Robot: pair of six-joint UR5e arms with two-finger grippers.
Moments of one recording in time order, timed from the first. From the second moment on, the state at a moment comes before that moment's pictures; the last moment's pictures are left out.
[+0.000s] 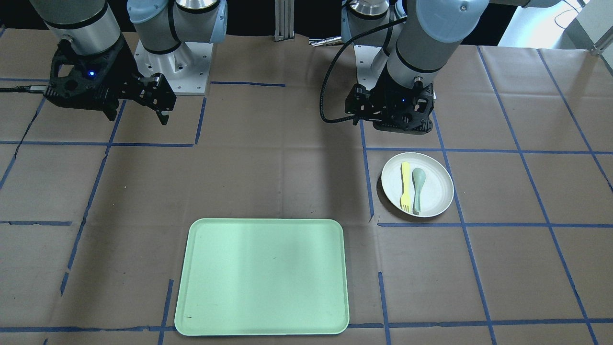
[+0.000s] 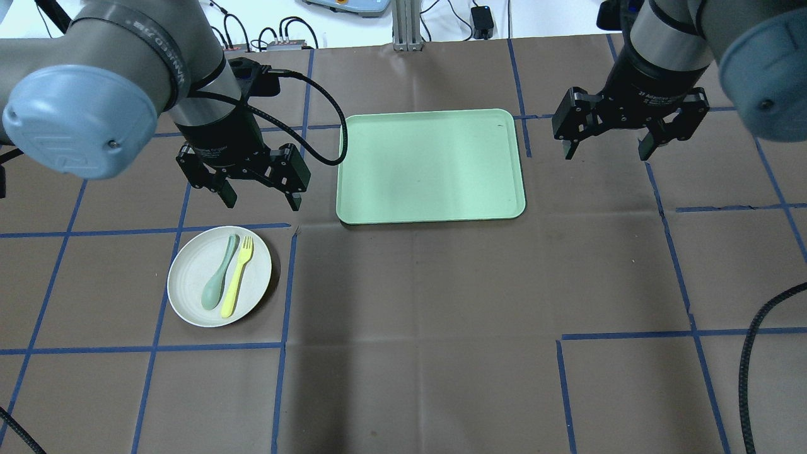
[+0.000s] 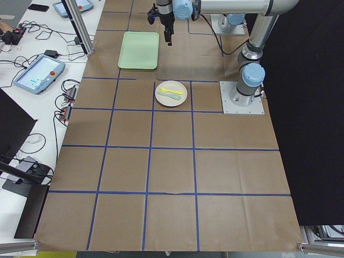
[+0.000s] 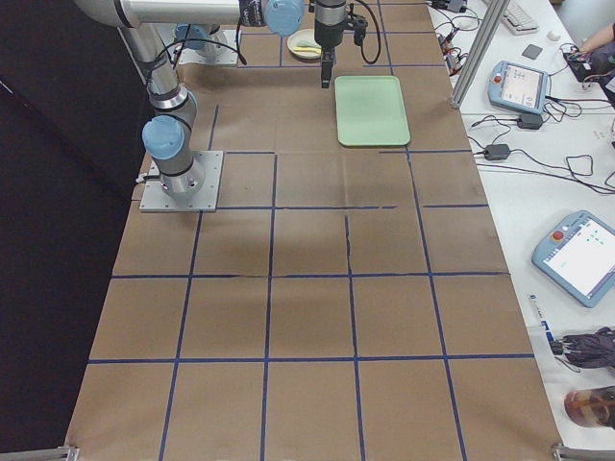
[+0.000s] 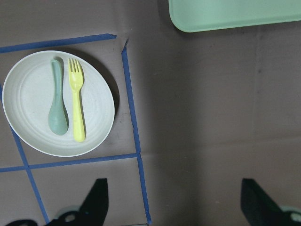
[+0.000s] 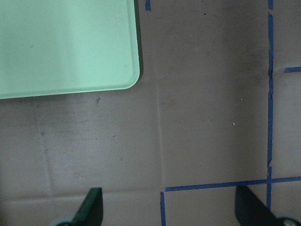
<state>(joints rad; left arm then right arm) -1.64 -1.62 -1.64 -1.61 1.53 0.07 1.56 -1.60 1.62 -1.58 -1.57 0.06</state>
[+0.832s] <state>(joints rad) -1.50 -1.62 -1.70 -1.55 1.54 0.26 1.56 -1.60 1.62 -1.58 -1.57 0.06</state>
